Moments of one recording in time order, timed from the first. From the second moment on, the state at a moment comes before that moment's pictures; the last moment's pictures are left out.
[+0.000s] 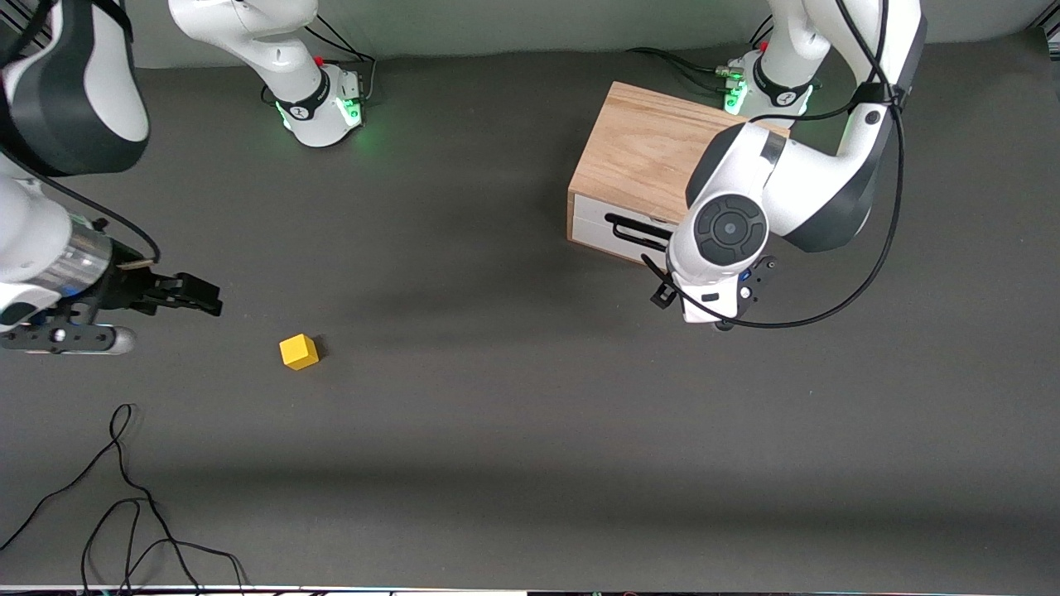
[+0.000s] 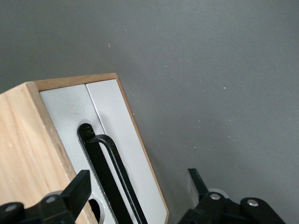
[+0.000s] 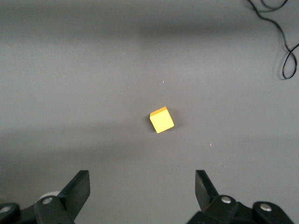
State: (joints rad) left arm -0.41 0.34 -0.10 -1.68 -0.03 1.74 -1.39; right arm 0.14 0.19 -0.06 -1.53 0.02 1.68 0.14
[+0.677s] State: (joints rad) left arm -0.40 0.36 -0.10 -1.84 -0.11 1.86 -1.39; right arm 0.14 0.09 -0.08 -2.01 0.02 2.17 0.07
